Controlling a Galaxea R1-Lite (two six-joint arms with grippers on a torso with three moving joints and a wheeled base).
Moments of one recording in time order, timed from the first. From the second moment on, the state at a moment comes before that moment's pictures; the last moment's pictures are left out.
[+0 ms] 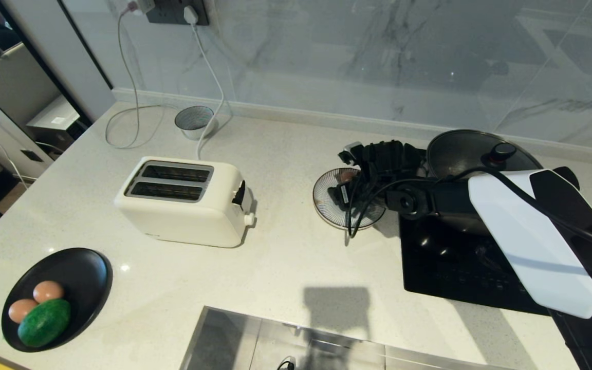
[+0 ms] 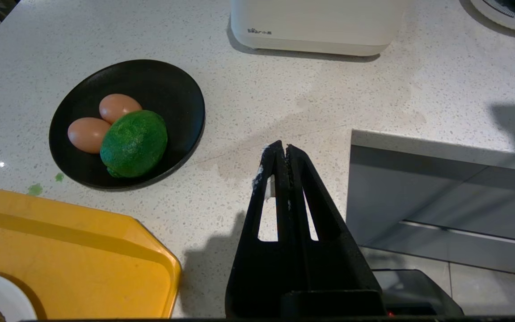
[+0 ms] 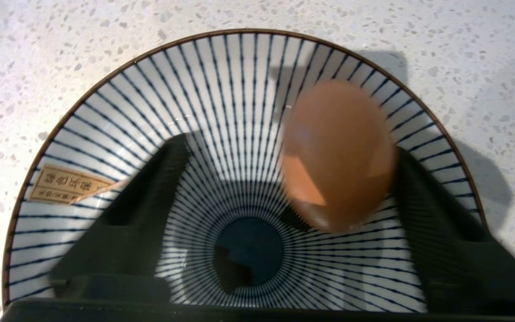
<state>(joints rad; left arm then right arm) 0.01 0.00 0.00 -0.01 0.00 0.00 0.40 2.47 -1.98 -0.13 -0.07 -0.15</state>
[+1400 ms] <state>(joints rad) 0.01 0.00 0.00 -0.01 0.00 0.00 0.40 2.28 -1.96 -0.03 -0.14 -0.11</state>
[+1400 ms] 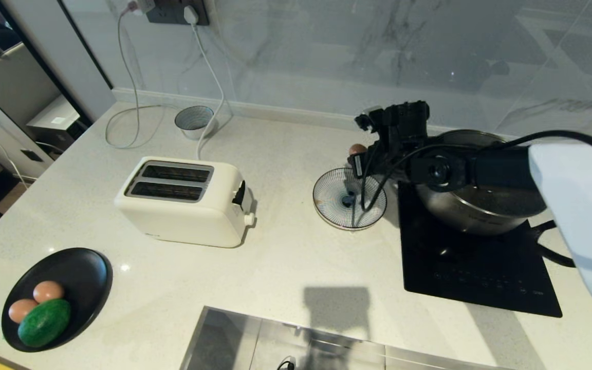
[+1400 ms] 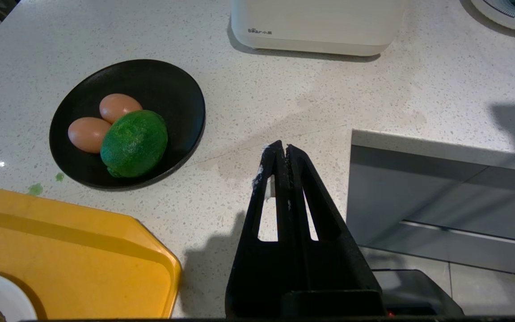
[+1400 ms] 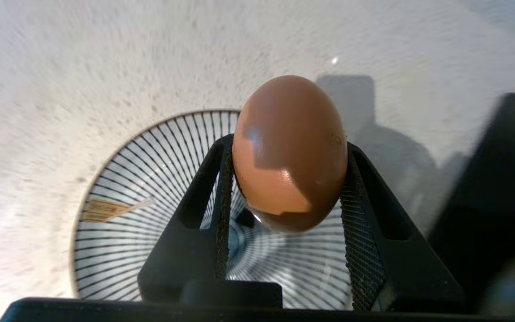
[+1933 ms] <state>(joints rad) 0.01 0.00 0.00 -0.01 0.00 0.00 0.46 1.88 -1.73 0.07 -0.26 -0.06</state>
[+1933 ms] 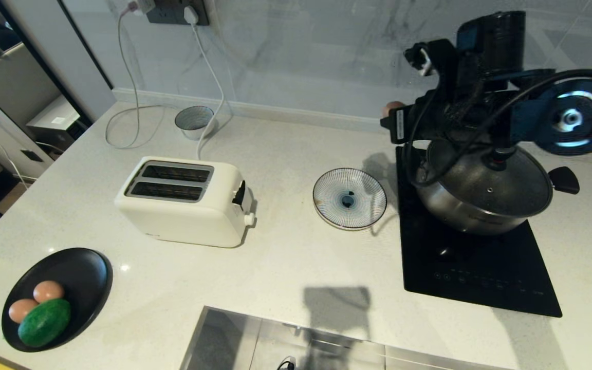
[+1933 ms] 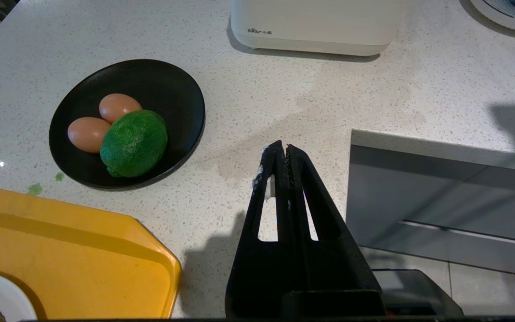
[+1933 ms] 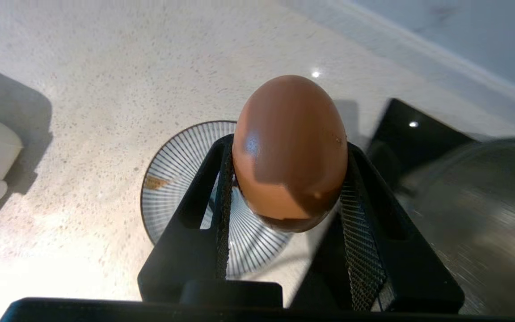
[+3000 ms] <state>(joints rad) 0.01 0.00 0.00 -0.01 0.00 0.00 0.46 1.45 -1.26 0.07 -0.33 0.06</state>
